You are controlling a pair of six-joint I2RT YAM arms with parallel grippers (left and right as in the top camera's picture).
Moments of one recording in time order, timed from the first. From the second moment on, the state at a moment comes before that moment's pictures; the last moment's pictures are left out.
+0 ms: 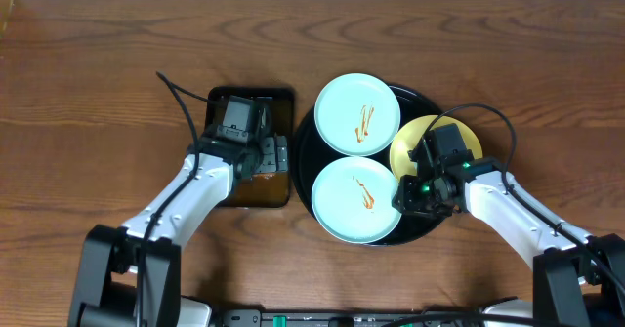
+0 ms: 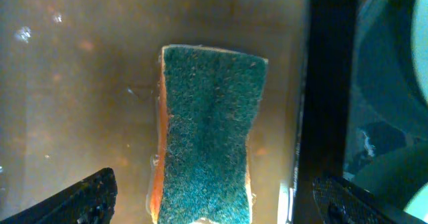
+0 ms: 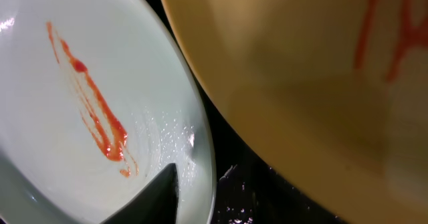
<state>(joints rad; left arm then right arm) -0.27 1.58 0.87 -0.44 0.02 -0.33 0.29 1.54 0.74 -0.60 -0.34 0.40</state>
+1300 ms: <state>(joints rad) -0.28 1.69 0.87 -0.33 -0.05 -0.33 0.29 1.54 0.74 -0.59 -0.34 0.41</state>
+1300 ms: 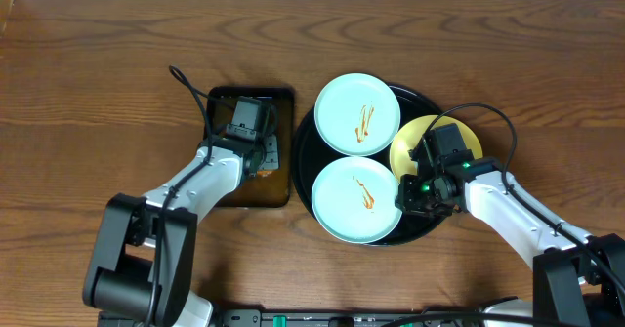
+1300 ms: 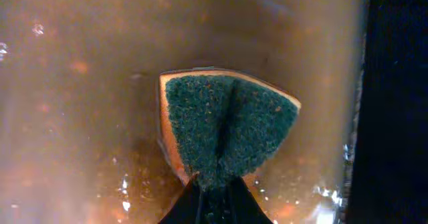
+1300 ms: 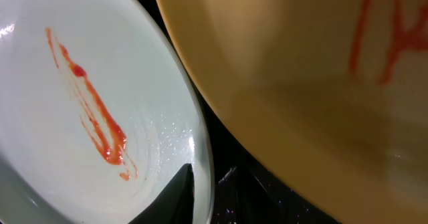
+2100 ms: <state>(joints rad) -0.28 1.59 0.87 -0.32 -0.06 -0.32 0.29 1.54 0.74 -0.59 -0.34 0.41</state>
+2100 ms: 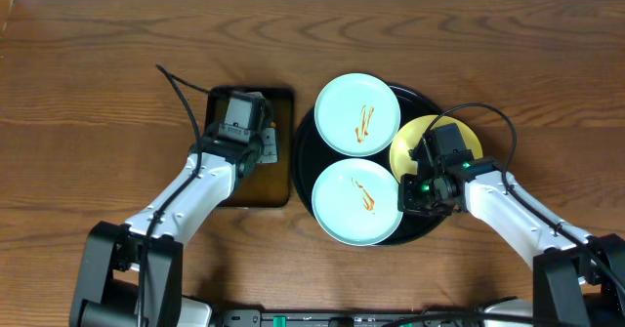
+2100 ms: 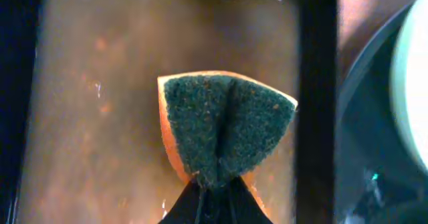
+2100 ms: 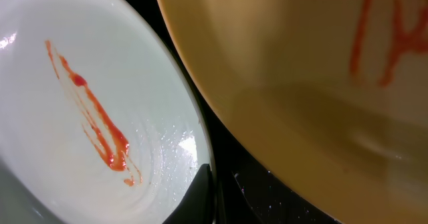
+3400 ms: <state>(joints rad) -0.28 1.29 0.87 -0.15 -0.06 -0.23 0.29 1.54 0.74 -0.52 -0.32 0.41</state>
